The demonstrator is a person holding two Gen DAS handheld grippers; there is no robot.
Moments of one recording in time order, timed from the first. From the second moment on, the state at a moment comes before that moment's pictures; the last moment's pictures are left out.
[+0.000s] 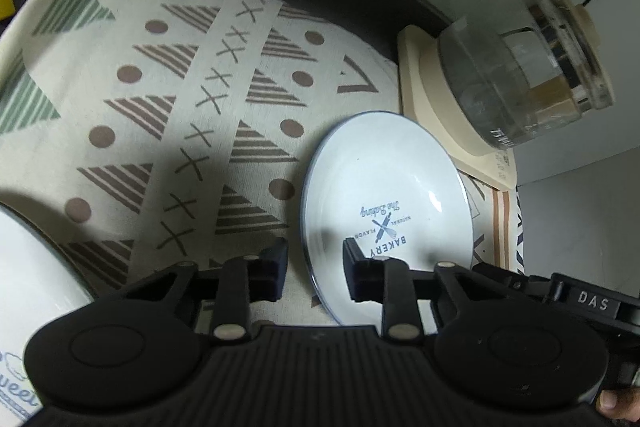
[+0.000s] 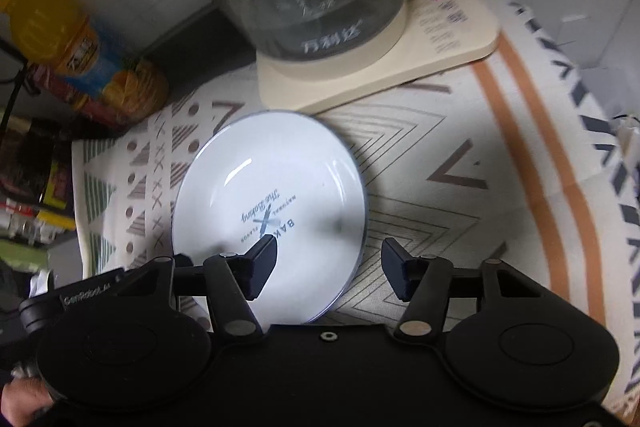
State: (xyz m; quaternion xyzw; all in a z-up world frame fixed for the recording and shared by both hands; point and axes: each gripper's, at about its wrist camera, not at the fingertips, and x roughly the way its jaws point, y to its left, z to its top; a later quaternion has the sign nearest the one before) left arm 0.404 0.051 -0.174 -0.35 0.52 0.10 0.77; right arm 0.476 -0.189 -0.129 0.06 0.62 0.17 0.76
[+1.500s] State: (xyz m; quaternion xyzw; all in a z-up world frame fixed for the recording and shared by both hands) left arm 0.395 0.068 -0.120 -0.31 0.50 0.06 0.81; right arm 0.449 -0.159 -0.096 0.00 0.56 0.24 0.79
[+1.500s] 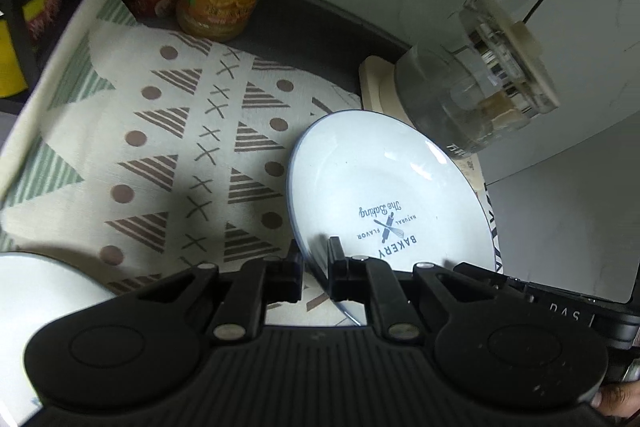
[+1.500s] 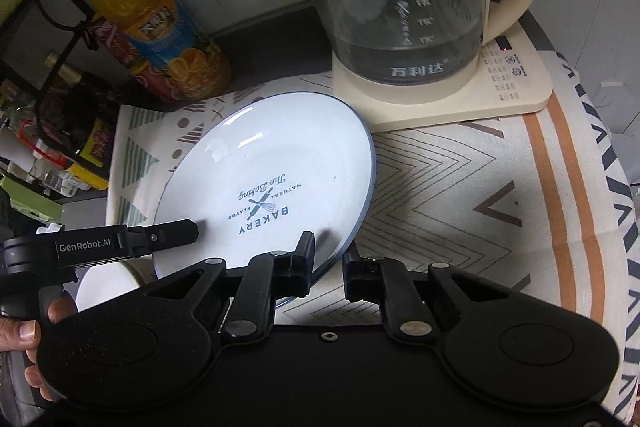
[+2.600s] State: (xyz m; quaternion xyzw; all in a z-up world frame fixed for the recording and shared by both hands) left arm 0.227 0.156 -0.086 -0.29 0.48 0.08 0.82; right arm 0.295 -0.064 -0.070 0.00 0.52 0.26 0.81
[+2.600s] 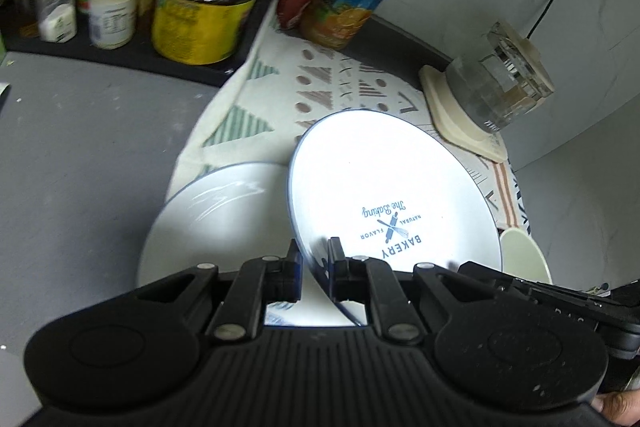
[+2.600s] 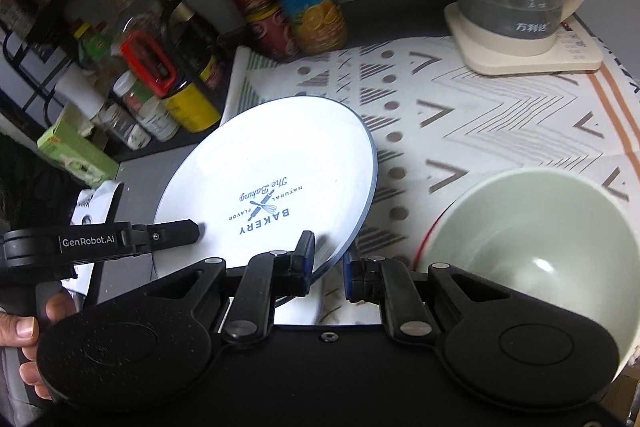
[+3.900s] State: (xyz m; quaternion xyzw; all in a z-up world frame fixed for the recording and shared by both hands) left arm 0.177 0.180 -0.132 -0.26 0.53 0.11 0.80; right arm 0.238 -0.016 -0.125 -0.03 0.56 0.24 0.79
